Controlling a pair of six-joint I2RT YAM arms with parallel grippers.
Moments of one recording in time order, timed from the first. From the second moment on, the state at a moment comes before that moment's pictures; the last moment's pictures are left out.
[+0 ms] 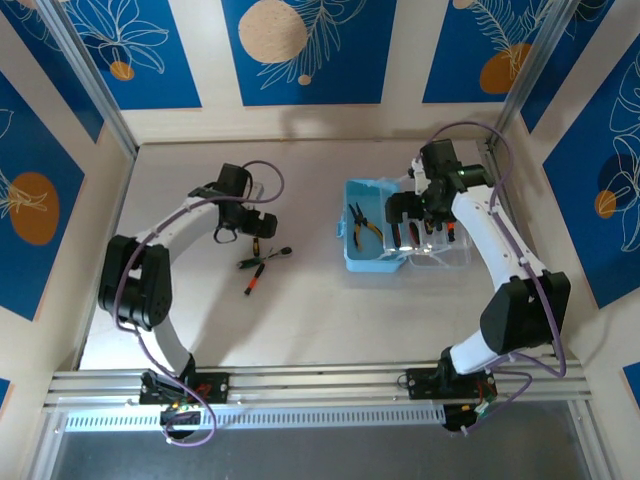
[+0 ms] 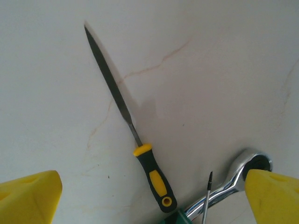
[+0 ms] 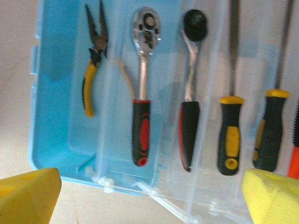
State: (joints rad) left arm -0.31 1.75 1.26 -0.63 0.06 -0.04; right arm 0.19 1.52 1.44 -1.08 -0.06 0.13
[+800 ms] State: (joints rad) left arm -0.31 1.89 1.23 -0.65 0.10 -0.05; right arm 0.22 1.56 1.45 -1.08 -0.06 0.13
